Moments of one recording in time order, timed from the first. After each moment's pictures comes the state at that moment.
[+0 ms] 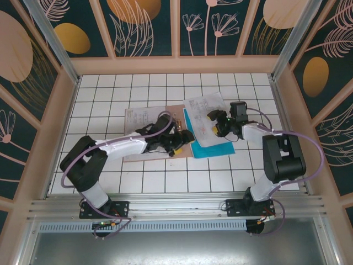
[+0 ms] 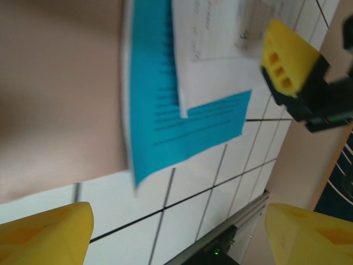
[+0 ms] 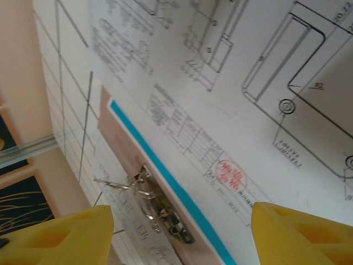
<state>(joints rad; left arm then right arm) -0.80 1.69 0.99 -0.09 0.40 -1.29 0.20 1.64 0.82 0.01 -0.48 1.20</state>
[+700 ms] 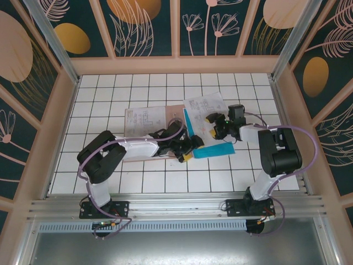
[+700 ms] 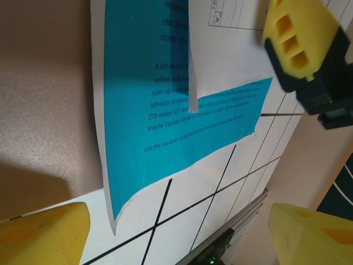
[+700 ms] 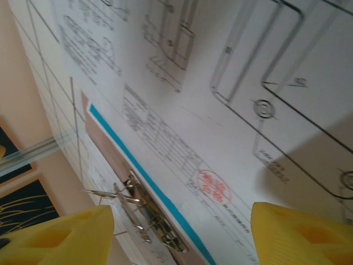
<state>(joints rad) -0.87 1.85 1.01 0.04 0.41 -1.40 0.20 1.71 0.77 0.11 -0.51 1.27</state>
